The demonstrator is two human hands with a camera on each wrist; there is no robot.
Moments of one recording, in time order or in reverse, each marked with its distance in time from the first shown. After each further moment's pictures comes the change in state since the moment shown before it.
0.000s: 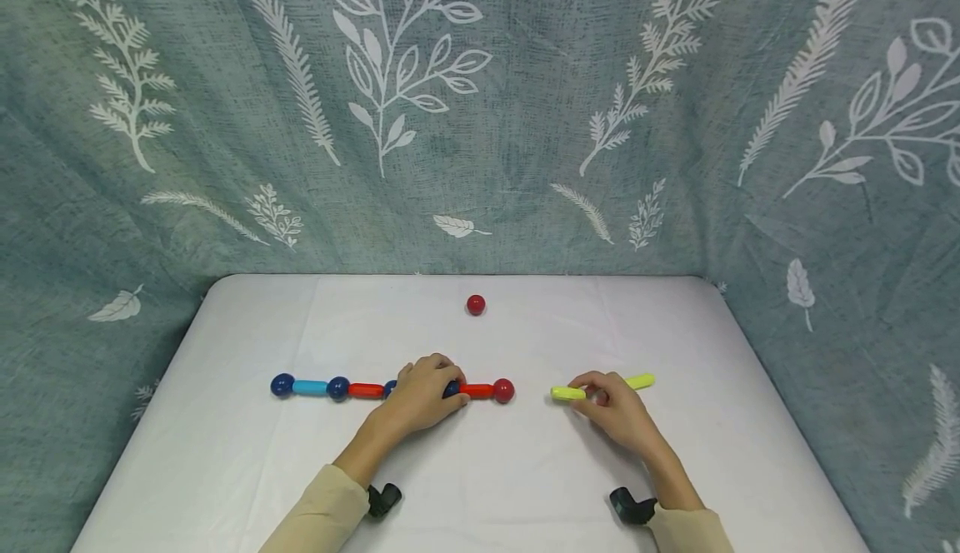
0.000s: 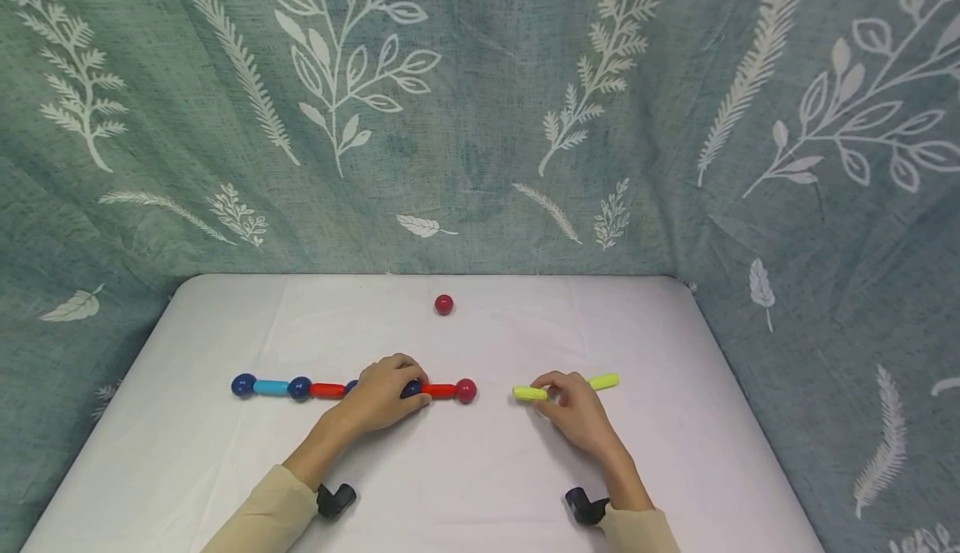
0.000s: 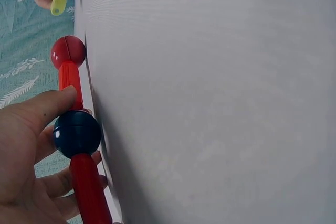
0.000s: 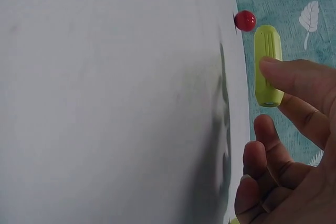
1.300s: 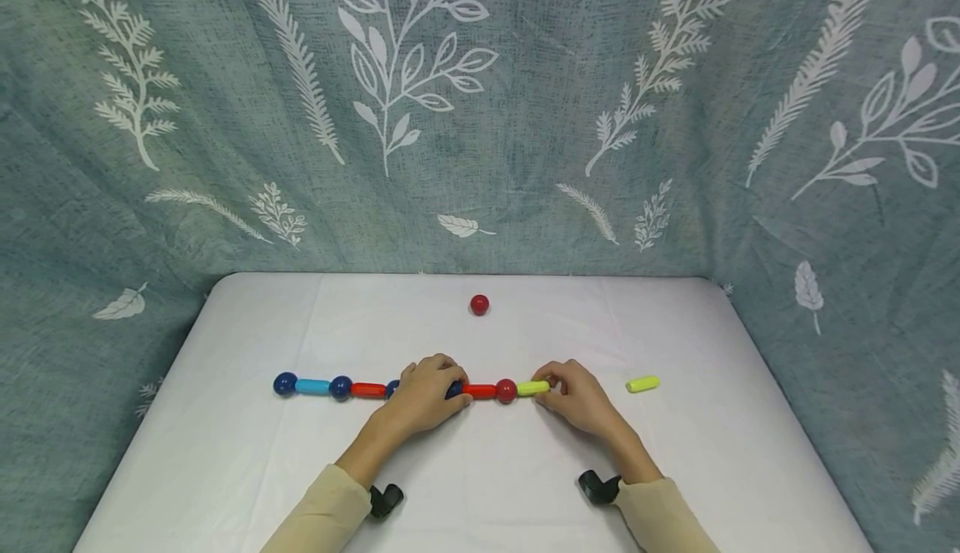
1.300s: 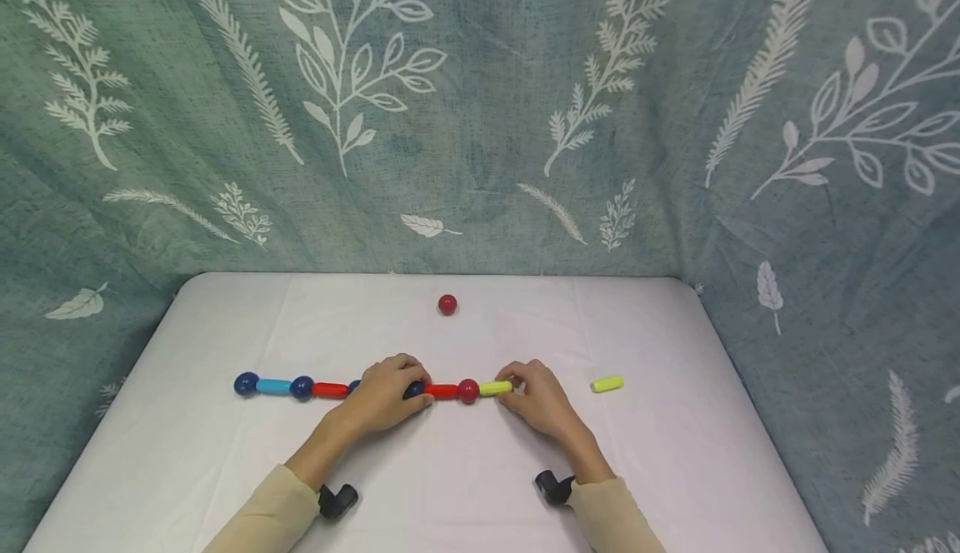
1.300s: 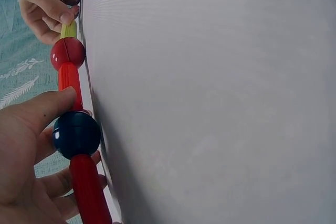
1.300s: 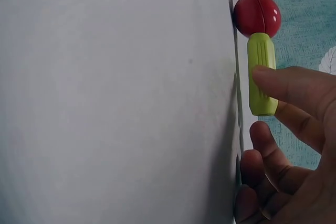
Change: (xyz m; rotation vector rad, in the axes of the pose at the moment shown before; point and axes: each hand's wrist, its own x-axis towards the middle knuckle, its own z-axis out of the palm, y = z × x) left_hand 0.000 -0.001 0.000 0.004 0.000 -0.003; right_hand 0.037 -0.029 0.038 -0.043 -0.115 -0.029
